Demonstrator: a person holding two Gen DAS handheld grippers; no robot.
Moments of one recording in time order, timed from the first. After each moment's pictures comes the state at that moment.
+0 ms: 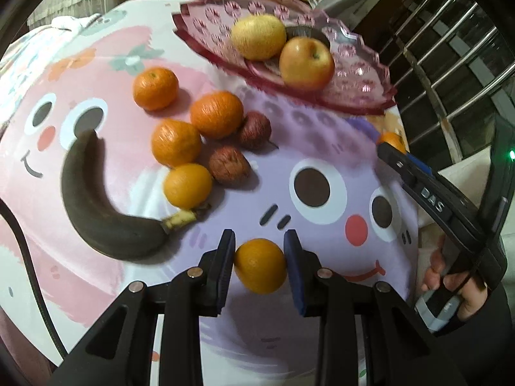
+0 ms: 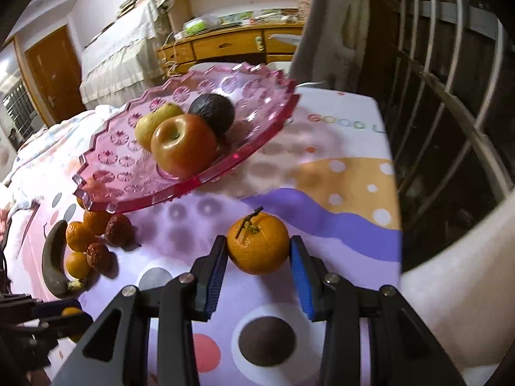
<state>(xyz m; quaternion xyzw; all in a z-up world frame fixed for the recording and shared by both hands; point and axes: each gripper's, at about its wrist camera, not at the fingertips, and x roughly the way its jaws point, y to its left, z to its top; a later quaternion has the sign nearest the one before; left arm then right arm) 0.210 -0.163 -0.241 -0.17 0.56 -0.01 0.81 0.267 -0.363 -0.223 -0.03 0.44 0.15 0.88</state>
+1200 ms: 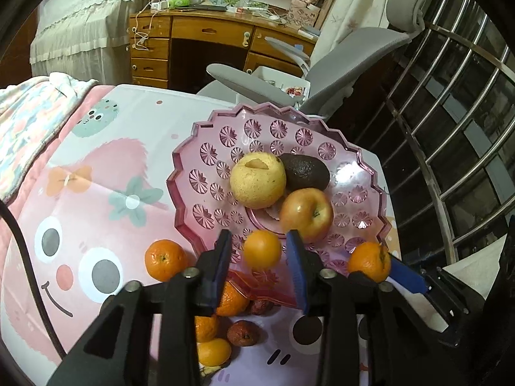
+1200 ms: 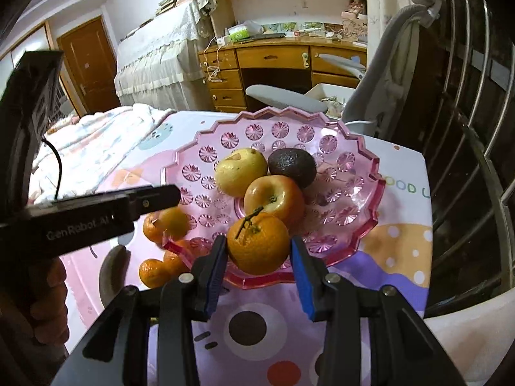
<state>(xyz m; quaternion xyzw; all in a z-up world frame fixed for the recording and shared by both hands) 0.309 -0.116 -0.171 -0.15 0.46 -0.01 0.88 0.274 -0.288 -0.160 -0.05 0.43 0.23 0.87</state>
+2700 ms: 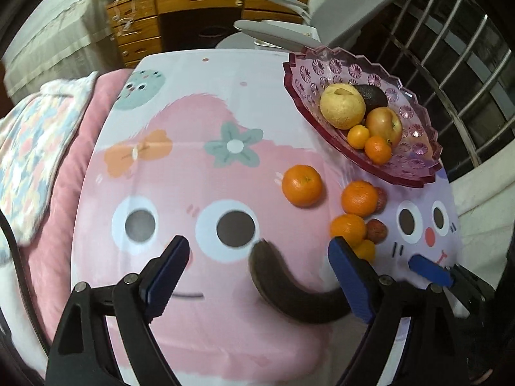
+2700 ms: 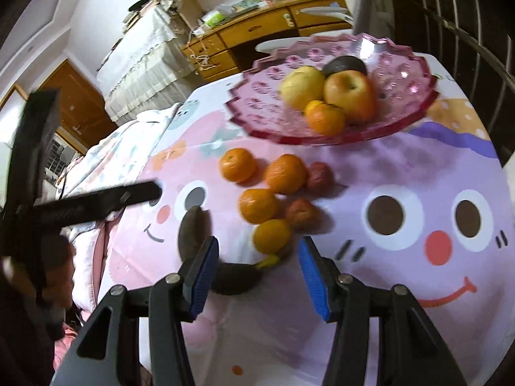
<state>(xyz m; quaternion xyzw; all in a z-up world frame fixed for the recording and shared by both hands) 0.268 0.012 -0.192 -0.04 0.55 -0.06 0.83 0.174 -0.213 -0.198 0.10 0.50 0.20 0.84</state>
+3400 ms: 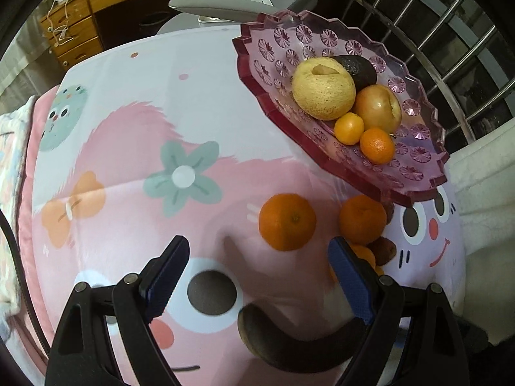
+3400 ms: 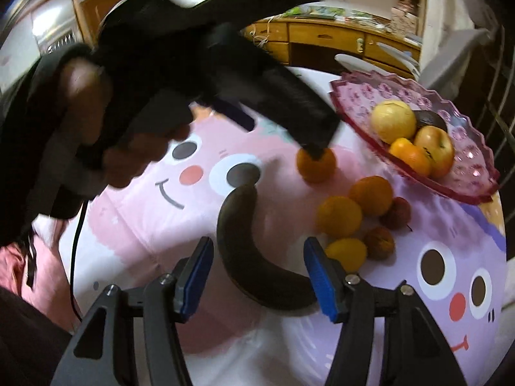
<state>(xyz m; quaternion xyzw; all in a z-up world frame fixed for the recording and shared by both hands) 0.347 -0.020 -0.237 0.00 0.60 -0.17 0.78 0.156 -0.114 -0.211 -0.10 0.46 0.26 0.84</state>
